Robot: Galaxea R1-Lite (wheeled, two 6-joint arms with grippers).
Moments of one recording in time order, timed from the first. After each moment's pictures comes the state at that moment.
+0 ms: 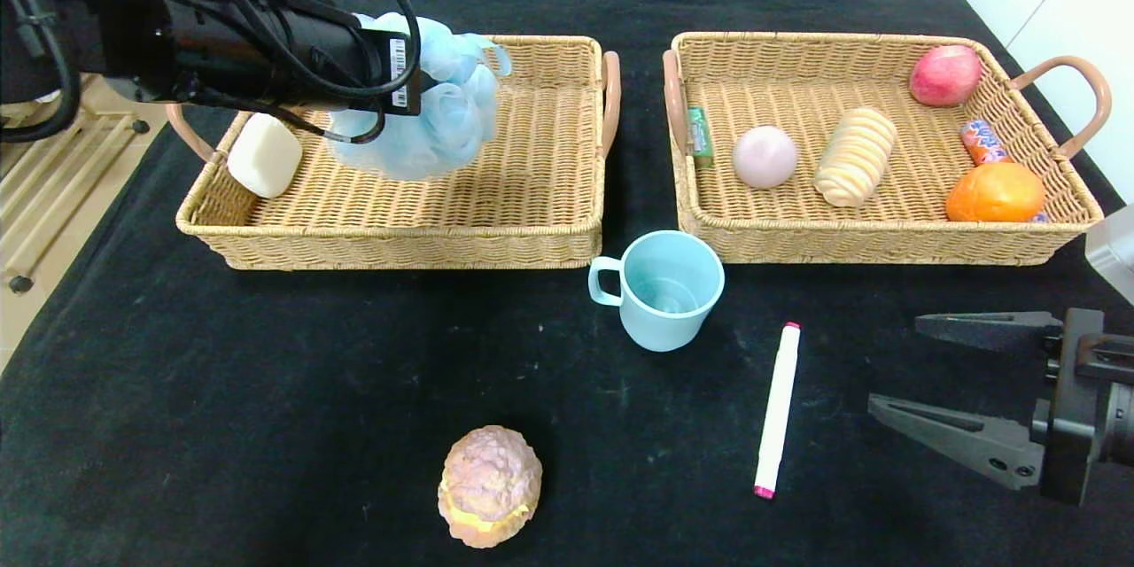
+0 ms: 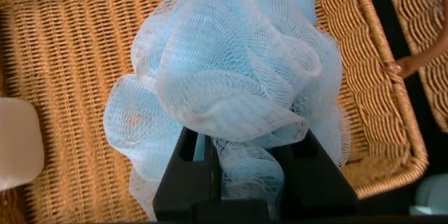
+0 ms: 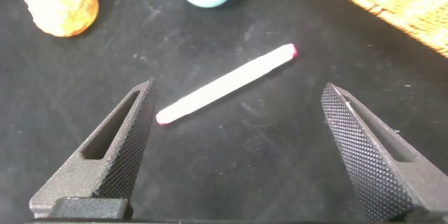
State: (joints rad) left arm -0.34 1.78 -1.84 0.26 0.13 0.03; right arm 0.28 1.22 -0.66 -0.23 0.45 -0.21
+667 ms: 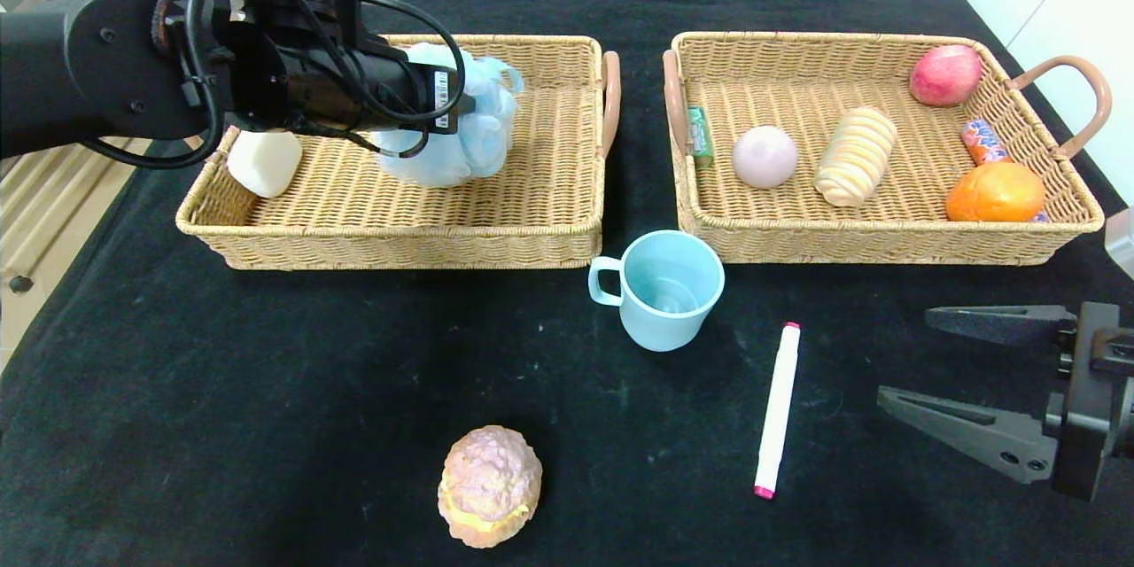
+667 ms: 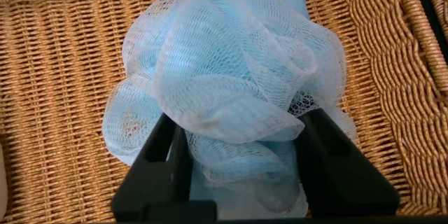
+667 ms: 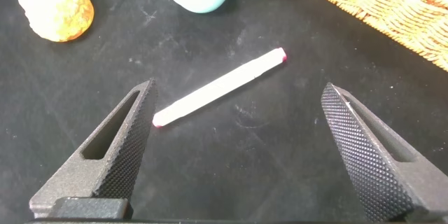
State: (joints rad) left arm -0.33 1.92 -1.90 0.17 0.14 0.04; right arm 0.27 1.20 -0.66 -0.23 0.45 -0.21
